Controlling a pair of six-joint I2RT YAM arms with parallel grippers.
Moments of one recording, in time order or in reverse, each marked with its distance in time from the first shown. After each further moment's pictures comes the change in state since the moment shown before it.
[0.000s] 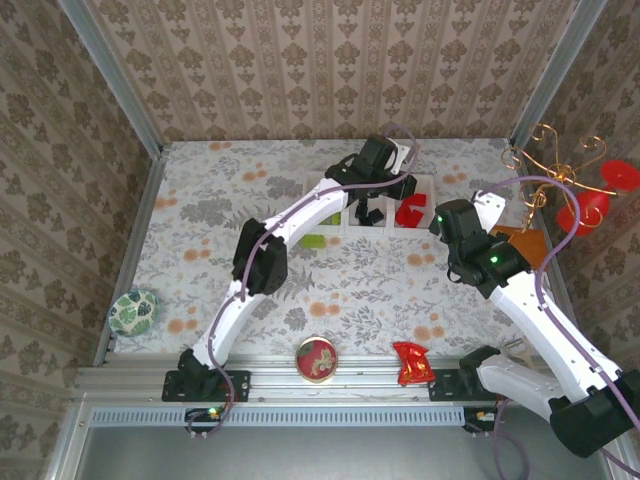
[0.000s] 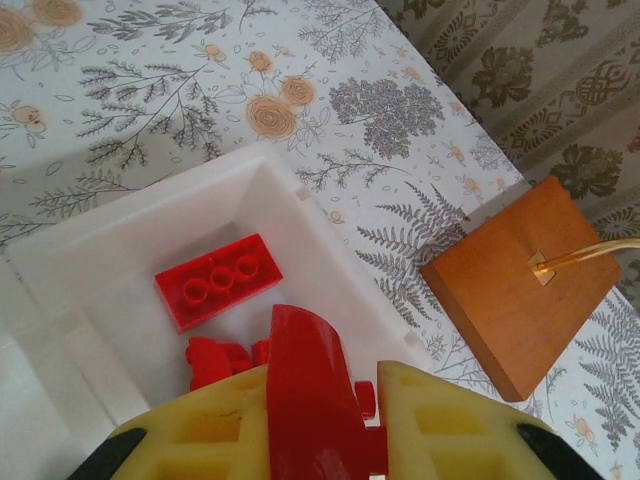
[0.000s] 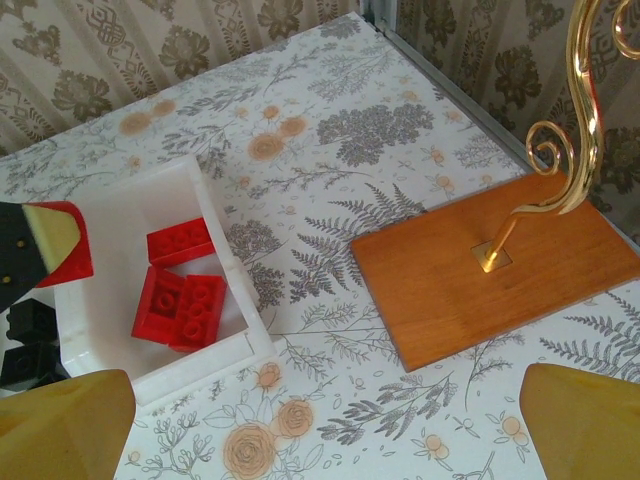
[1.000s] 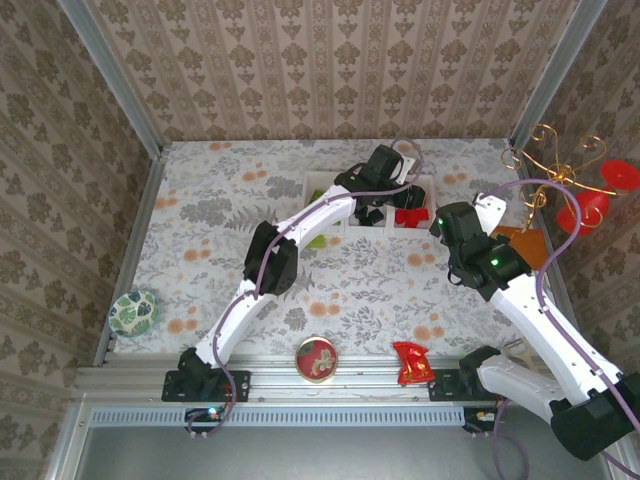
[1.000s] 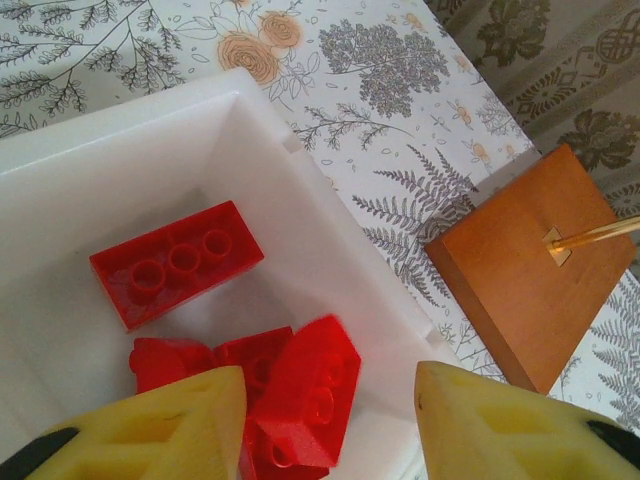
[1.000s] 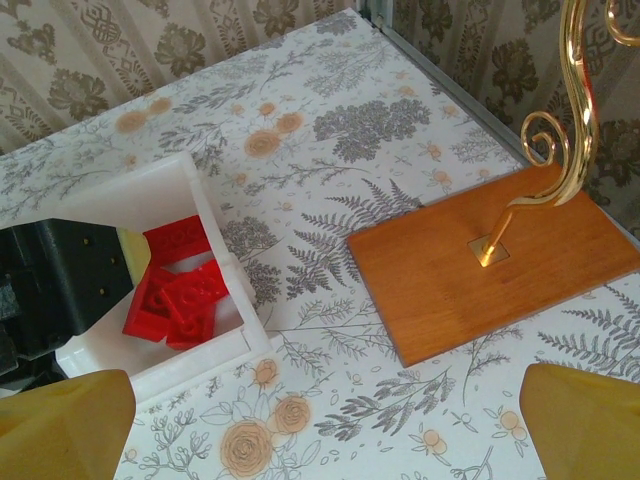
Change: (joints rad) left arm -0.013 0.116 0.084 -0.006 0.046 -0.027; right arm 0.000 -0.019 -0.019 0.000 0.000 0.011
